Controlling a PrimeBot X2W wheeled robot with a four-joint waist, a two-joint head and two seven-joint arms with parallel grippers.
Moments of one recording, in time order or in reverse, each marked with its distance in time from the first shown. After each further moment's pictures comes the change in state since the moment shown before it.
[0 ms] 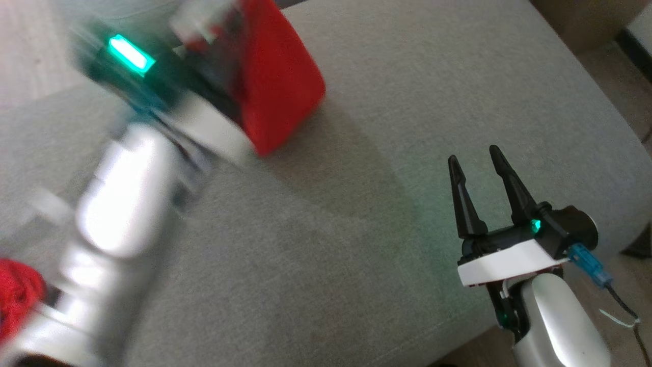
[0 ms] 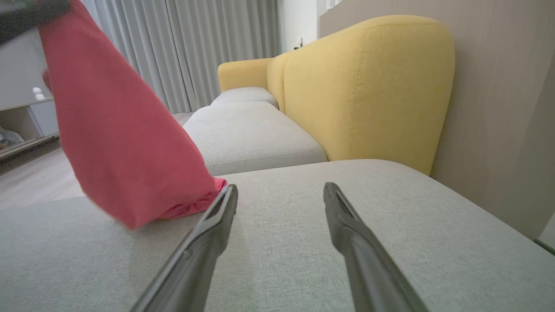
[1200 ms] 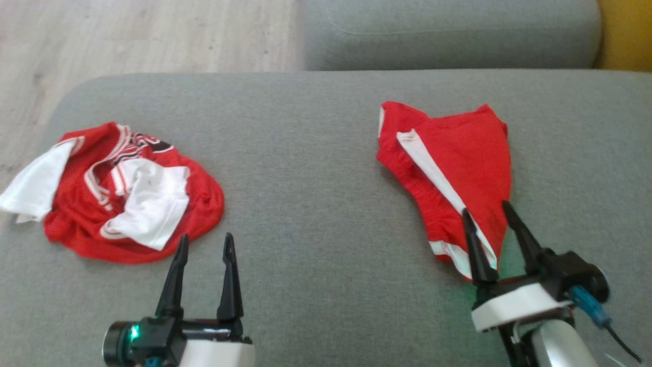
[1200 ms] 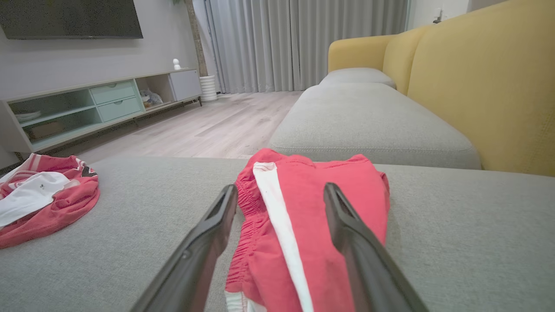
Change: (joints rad) left arm 0.905 -0.213 0.211 -0.280 0.049 0.232 -0.198; right arm 0.128 0.008 -0.059 0.056 -0.067 0.000 0.000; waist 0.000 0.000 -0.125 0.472
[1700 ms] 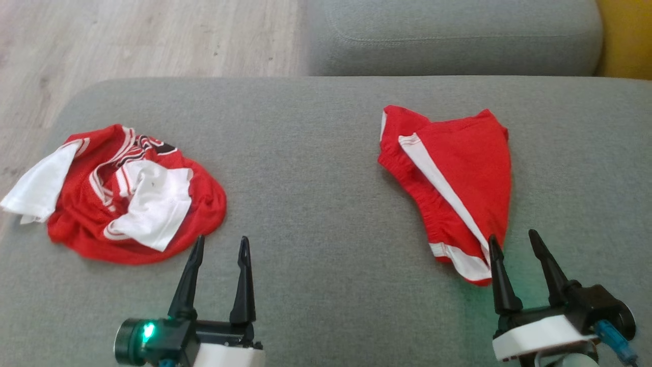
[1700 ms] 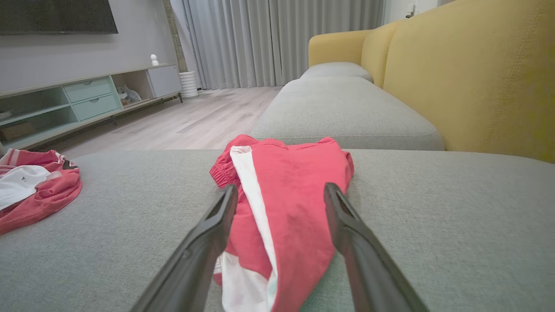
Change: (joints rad) left arm 0.015 -0.005 -0.023 -0.011 0.035 -0.004 -0.001; right arm 0.147 0.004 -0.087 -0.101 -0.004 0.000 0.000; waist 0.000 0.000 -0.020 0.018
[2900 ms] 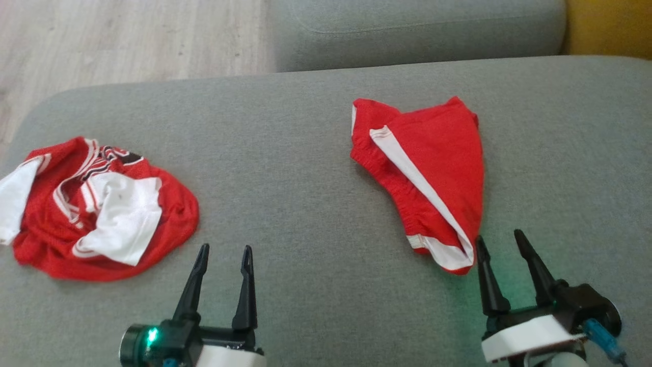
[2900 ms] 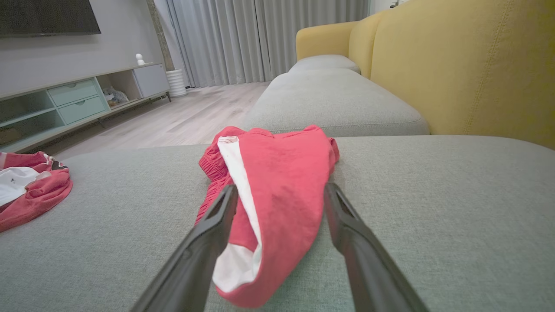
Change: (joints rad) left arm -0.002 0.000 -0.006 0.061 -0.005 -0.015 0.000; right arm -0.003 0.001 0.039 0.004 0.016 0.000 0.000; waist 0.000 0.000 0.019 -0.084
